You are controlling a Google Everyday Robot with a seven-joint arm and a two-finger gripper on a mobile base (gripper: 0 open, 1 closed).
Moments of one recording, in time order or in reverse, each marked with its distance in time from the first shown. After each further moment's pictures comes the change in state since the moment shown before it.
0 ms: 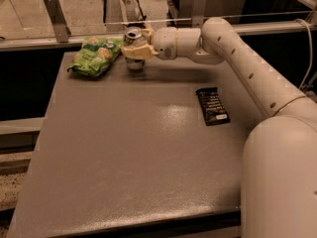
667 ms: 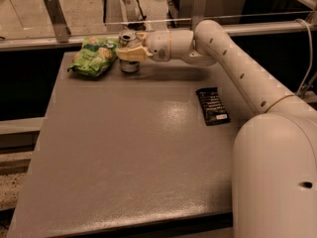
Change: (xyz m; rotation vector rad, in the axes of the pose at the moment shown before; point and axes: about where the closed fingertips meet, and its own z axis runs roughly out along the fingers) arm 0.010 0.000 0.020 -0.028 -0.007 0.077
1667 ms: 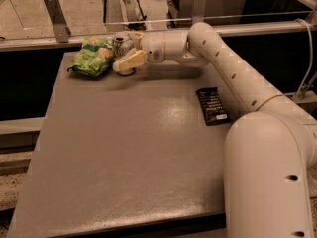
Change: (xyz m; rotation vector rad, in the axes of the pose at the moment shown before) arm 0.000 0.004 0.019 -0.049 -0.032 0.024
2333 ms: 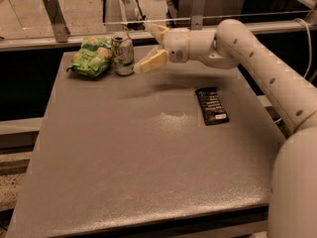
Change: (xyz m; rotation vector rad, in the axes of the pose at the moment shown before) arm -0.020 0.022 -0.064 0.100 0.033 -0.105
